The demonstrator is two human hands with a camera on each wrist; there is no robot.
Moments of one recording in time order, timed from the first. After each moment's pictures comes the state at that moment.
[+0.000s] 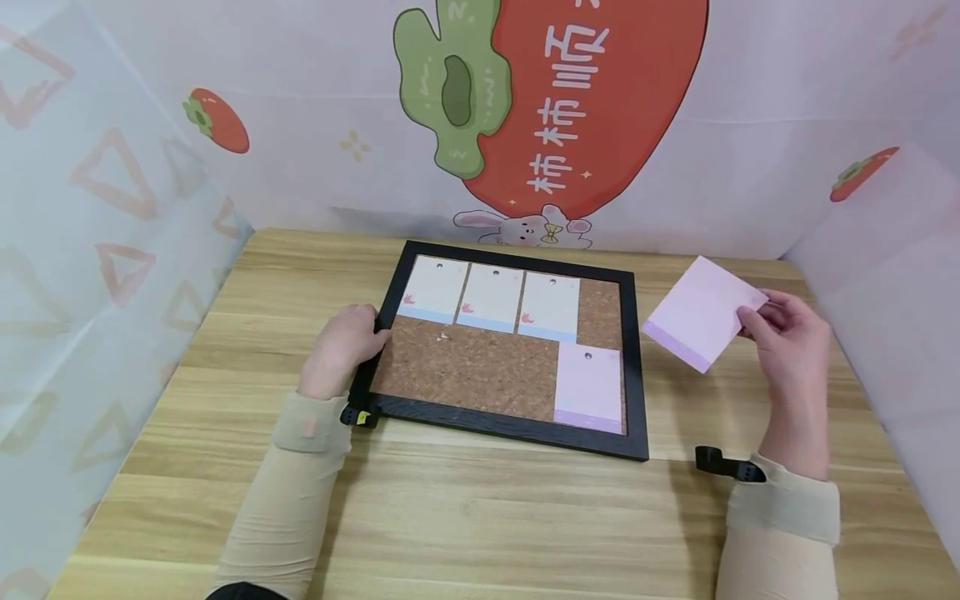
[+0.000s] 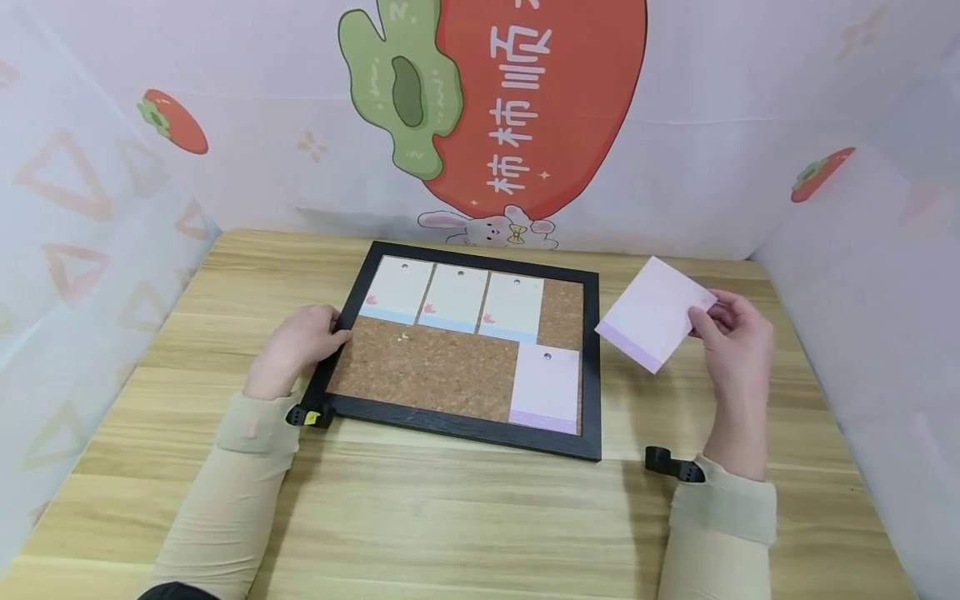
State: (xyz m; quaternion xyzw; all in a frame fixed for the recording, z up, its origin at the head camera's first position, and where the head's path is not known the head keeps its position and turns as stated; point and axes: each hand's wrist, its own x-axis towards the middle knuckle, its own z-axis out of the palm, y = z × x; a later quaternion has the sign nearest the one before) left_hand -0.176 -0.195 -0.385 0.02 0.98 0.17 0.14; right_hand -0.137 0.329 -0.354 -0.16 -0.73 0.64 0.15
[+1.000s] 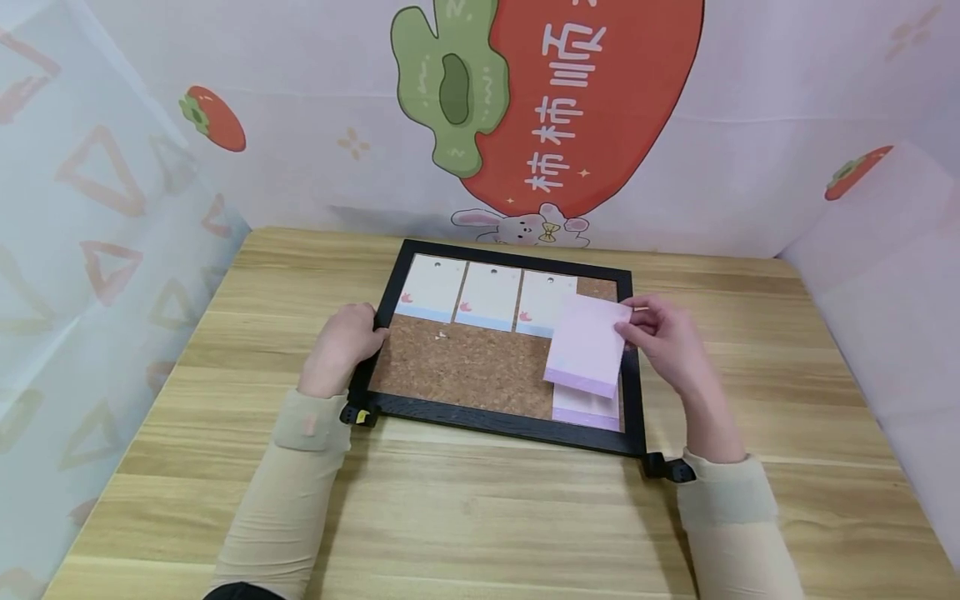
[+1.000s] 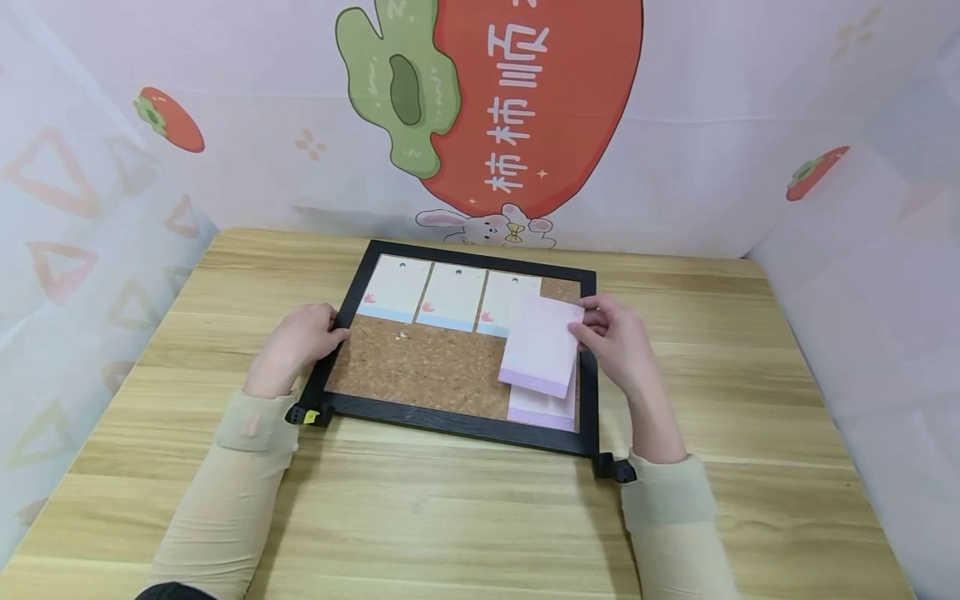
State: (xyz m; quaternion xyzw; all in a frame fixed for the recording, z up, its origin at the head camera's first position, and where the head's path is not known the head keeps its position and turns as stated) left_hand -0.175 -0.191 -0.384 0.01 0.97 0.17 0.14; right_hand -0.144 0.238 -0.367 0.05 -0.89 0.45 -0.02
